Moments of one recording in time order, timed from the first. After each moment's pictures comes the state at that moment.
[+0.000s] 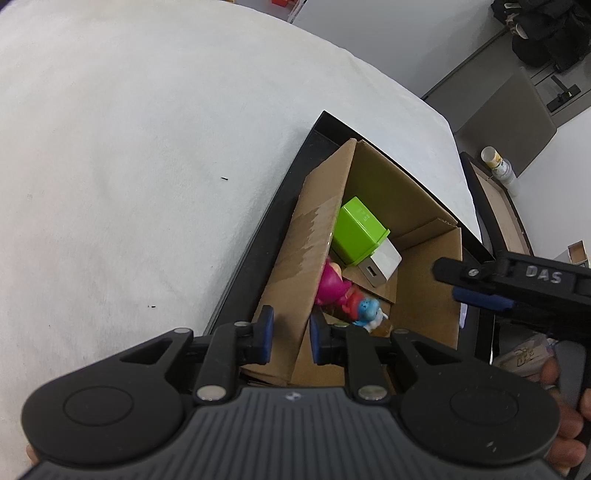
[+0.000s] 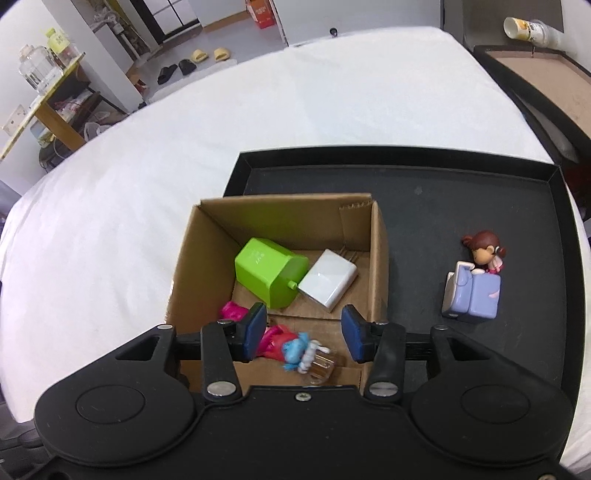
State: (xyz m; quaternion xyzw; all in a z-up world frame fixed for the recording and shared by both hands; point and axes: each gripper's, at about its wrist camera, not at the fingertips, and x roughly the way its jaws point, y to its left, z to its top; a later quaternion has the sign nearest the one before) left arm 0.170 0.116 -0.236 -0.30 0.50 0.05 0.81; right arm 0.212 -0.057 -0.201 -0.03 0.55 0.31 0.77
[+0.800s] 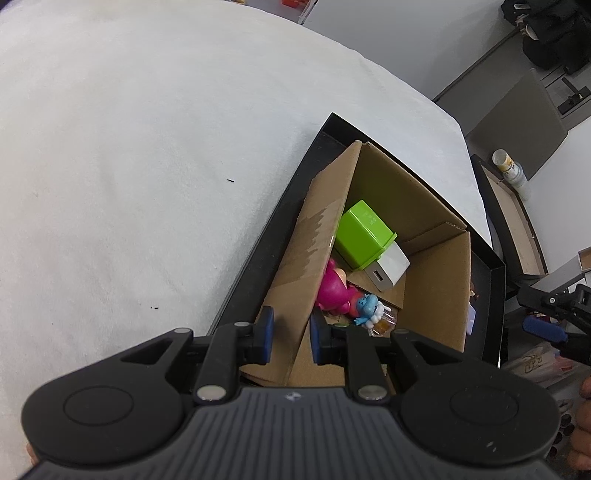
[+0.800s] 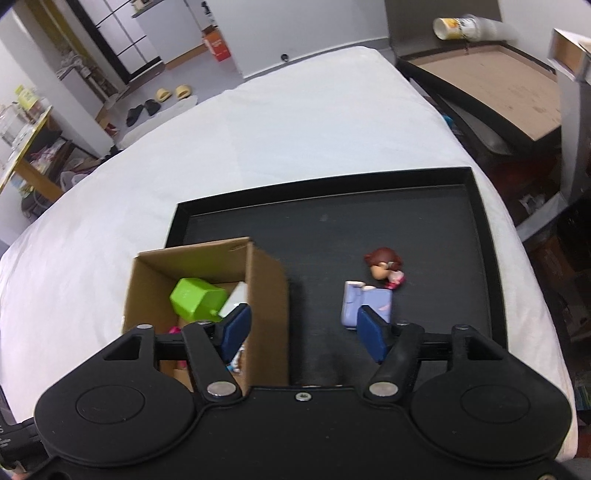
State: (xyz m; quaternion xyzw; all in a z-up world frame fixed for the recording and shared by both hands) left arm 0.174 0.113 -0.235 -0.29 0.51 0.07 0.81; right arm 0.253 -0.141 -0.188 0.01 0.54 0.26 0.80
